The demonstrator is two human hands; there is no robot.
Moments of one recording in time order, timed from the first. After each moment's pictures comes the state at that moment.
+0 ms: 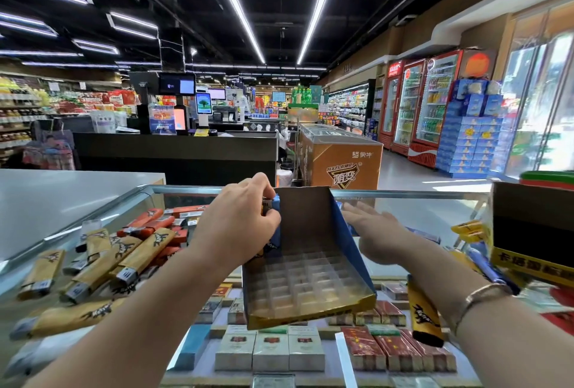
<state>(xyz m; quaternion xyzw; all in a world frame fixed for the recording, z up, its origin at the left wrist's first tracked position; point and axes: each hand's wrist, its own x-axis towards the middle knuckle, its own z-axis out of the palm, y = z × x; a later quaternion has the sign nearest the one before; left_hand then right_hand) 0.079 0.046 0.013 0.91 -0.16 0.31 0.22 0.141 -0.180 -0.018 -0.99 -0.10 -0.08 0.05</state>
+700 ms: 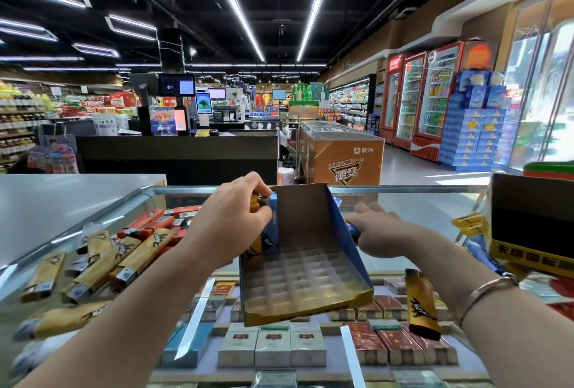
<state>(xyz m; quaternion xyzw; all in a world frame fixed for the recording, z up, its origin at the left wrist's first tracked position) 0.085 0.055 0.011 0.90 -0.18 0.28 0.27 0.136 -0.180 -0.013 -0.99 -0.10 -0.01 0.02</state>
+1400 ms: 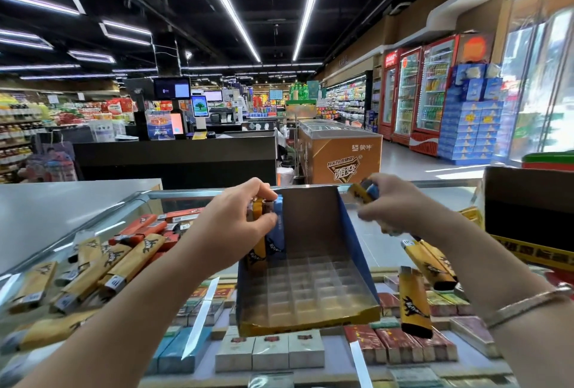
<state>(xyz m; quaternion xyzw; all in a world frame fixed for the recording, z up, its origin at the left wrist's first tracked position) 0.081 0.052 0.010 0.89 -0.23 0.21 0.32 0.103 -0.198 0.024 -0.91 -0.08 -0.09 0.39</state>
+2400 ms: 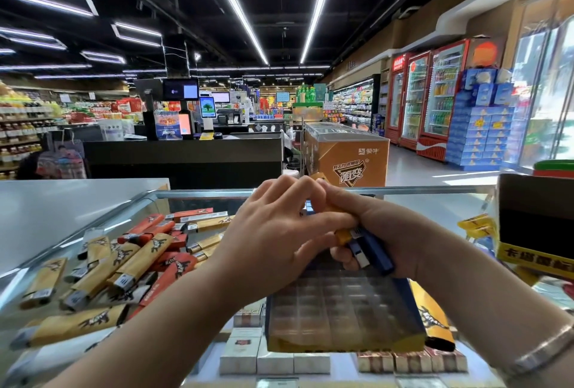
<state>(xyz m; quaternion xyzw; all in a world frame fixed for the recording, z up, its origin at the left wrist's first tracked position) 0.054 0.023 0.016 0.78 -0.43 0.45 0.07 0.065 -0.148 0.030 -0.65 -0.15 0.21 0.71</state>
